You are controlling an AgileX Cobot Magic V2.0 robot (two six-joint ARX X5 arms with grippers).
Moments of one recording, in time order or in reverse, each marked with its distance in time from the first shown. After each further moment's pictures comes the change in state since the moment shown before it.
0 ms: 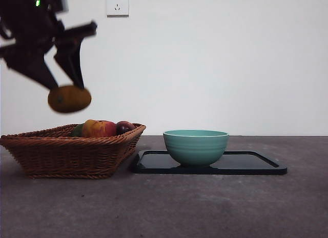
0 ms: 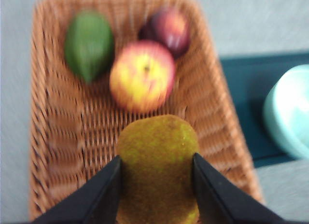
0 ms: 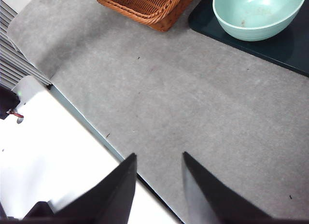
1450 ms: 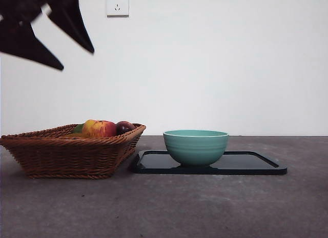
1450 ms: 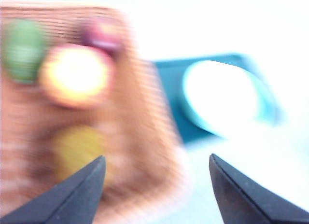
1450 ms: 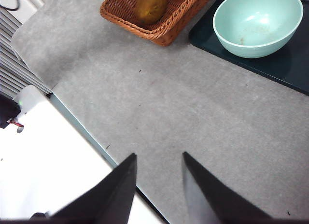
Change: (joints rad) left arm -0.026 -0.266 -0.131 0.029 0.235 0.008; right arm 0.000 0.000 0.000 0.050 0.000 0.001
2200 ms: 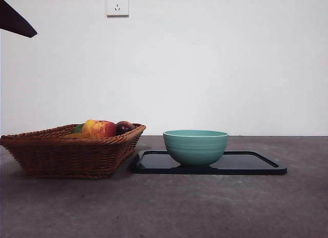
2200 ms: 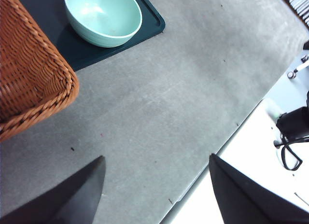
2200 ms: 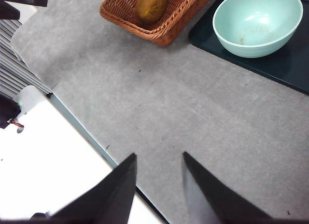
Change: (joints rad) left arm 0.000 -0.244 0.000 -0.399 0.352 0.202; right arm 0.000 0.000 0.000 0.000 0.000 0.001
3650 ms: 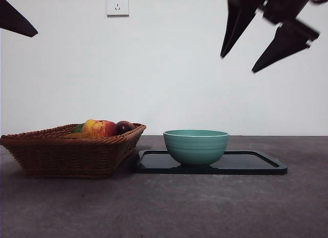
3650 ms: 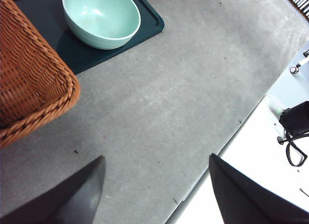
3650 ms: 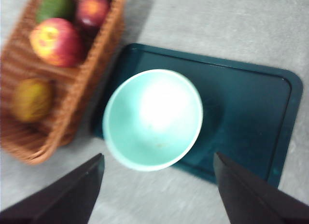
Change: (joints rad) left arm 0.000 0.000 0.000 0.001 0.000 0.032; right arm -0.085 0.819 0.393 0.318 0.214 0.144
